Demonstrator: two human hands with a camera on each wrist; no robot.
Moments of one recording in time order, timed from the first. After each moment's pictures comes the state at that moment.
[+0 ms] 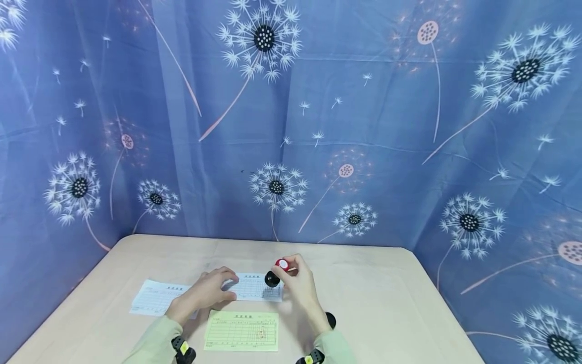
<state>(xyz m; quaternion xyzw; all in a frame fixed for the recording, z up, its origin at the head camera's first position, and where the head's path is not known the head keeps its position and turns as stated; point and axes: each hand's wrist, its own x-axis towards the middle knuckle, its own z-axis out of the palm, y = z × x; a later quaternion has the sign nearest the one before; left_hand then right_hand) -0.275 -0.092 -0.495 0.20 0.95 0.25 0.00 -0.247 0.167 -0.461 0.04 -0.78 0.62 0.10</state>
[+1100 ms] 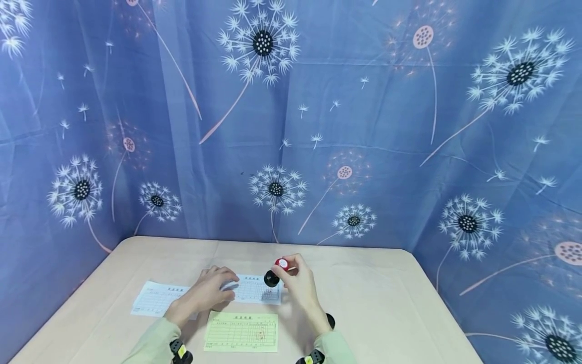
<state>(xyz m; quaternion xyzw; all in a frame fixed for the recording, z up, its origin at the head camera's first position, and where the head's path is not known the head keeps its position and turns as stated) -0.267 -0.091 -0.487 0.23 0.94 0.23 -0.05 -0.247 0.171 -0.458 0.05 -0.78 0.61 0.13</state>
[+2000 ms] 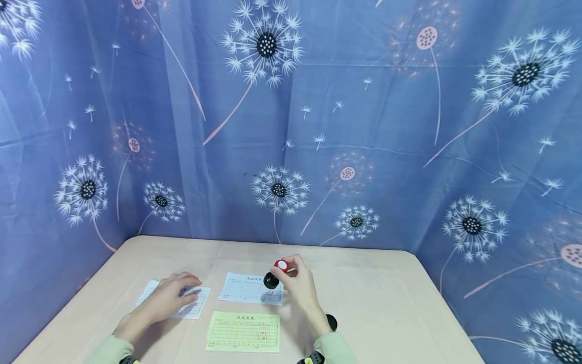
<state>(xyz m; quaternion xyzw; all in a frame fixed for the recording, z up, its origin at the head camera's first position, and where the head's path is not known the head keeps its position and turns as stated) -0.245 -0.179 -0.488 0.16 0.95 0.25 -0.07 -0.228 0.159 -0.433 0.07 -0.78 0.61 0.12</state>
